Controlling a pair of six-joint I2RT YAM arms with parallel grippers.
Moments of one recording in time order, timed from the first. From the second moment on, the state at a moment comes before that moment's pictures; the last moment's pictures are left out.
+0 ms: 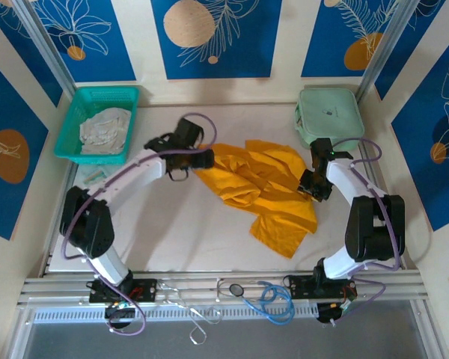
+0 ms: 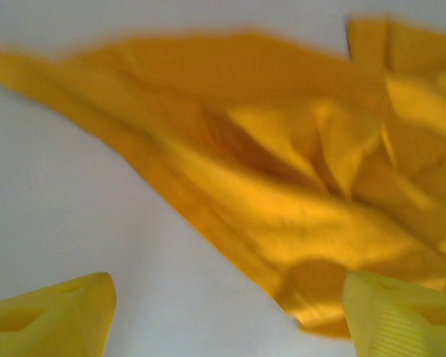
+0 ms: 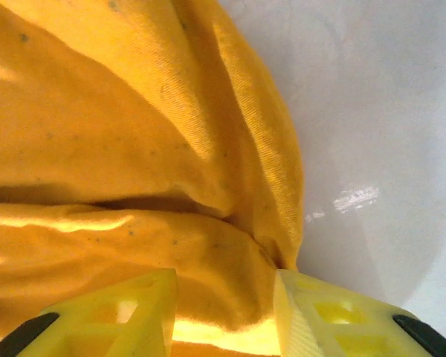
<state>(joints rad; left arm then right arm) -0.59 1.70 1.39 -0.70 -0.05 -0.53 0.04 1.53 1.02 -0.90 -0.01 0.57</state>
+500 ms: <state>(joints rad) -0.66 2.01 1.46 -0.66 -0.02 -0.71 0.06 1.47 0.98 -0.90 -0.05 0.57</state>
